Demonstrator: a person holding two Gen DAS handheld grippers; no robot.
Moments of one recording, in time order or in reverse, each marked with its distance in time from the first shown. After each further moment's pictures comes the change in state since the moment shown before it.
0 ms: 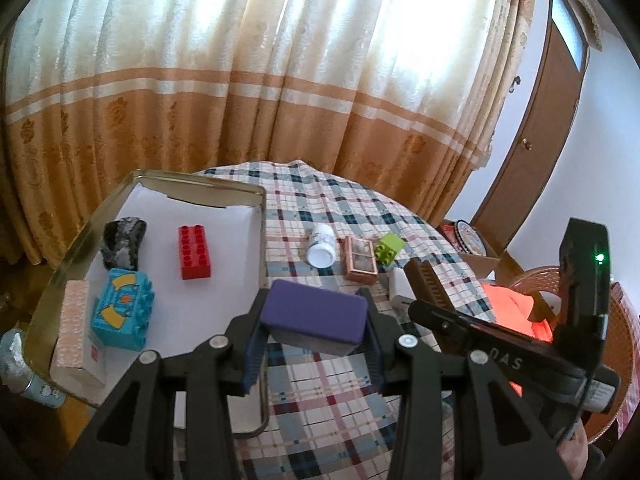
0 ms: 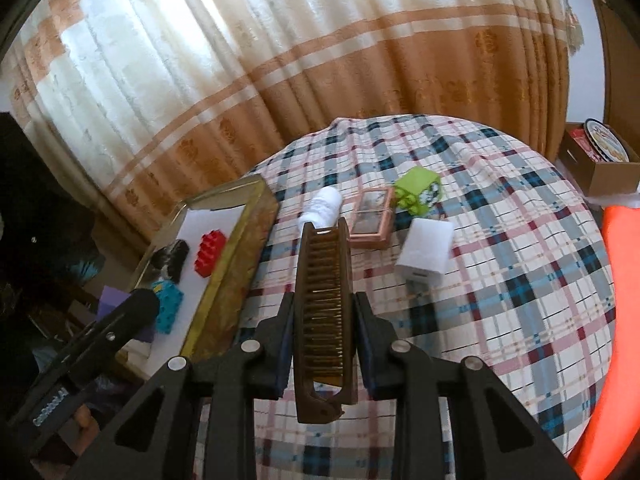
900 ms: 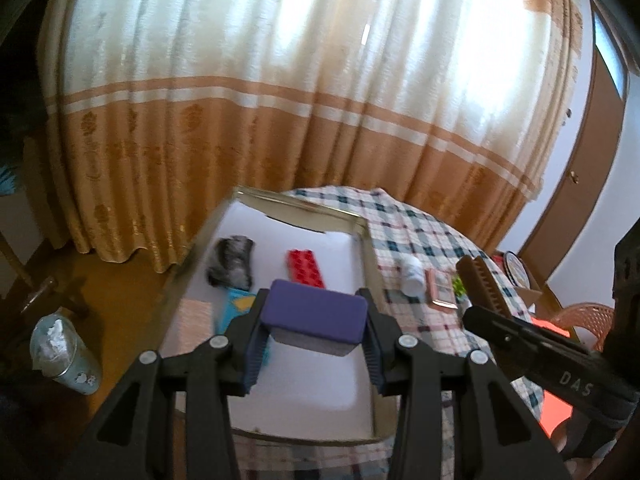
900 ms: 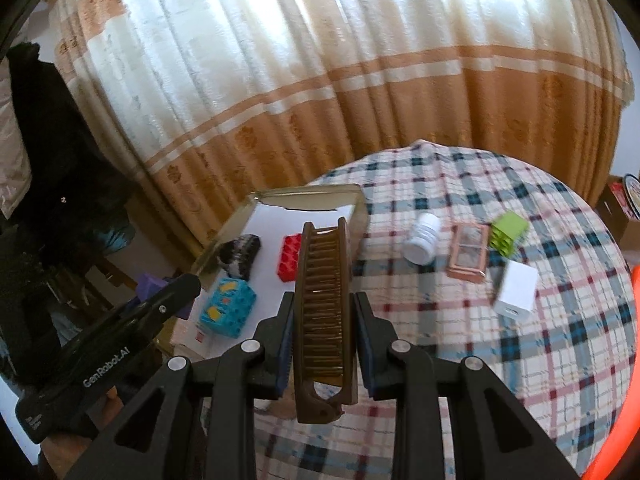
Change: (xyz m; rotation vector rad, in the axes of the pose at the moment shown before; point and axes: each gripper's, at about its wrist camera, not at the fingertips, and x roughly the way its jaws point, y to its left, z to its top) left arm -0.031 0.076 0.015 -0.092 -0.067 0.177; right arm -0.001 0.091 0.010 -0.165 -0.019 0.089
